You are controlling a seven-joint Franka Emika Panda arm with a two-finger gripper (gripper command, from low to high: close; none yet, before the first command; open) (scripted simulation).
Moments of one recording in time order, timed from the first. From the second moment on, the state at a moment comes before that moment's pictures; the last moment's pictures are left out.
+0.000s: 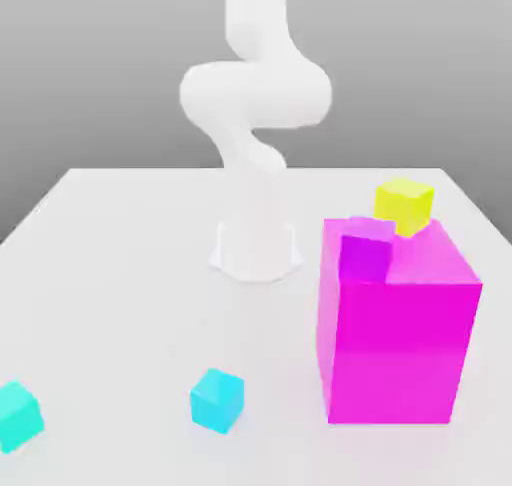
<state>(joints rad) -0.03 -0.71 0.02 -2.35 -0.01 2.35 0.84</state>
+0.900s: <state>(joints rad) -0.16 0.27 0.02 -2.72 -0.03 3.00 1.14</state>
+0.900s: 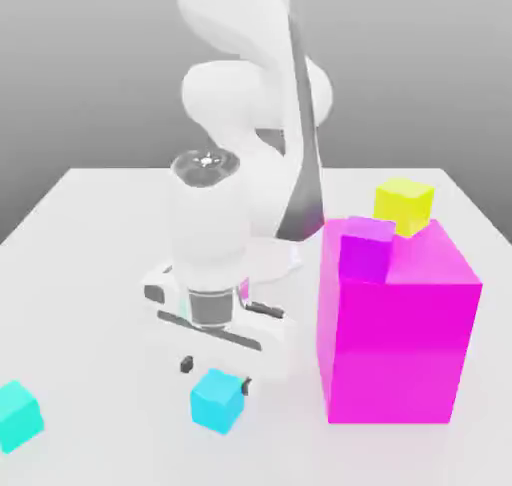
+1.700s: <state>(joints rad) -0.34 0.16 -0.16 -2.46 0.06 2.62 1.46</state>
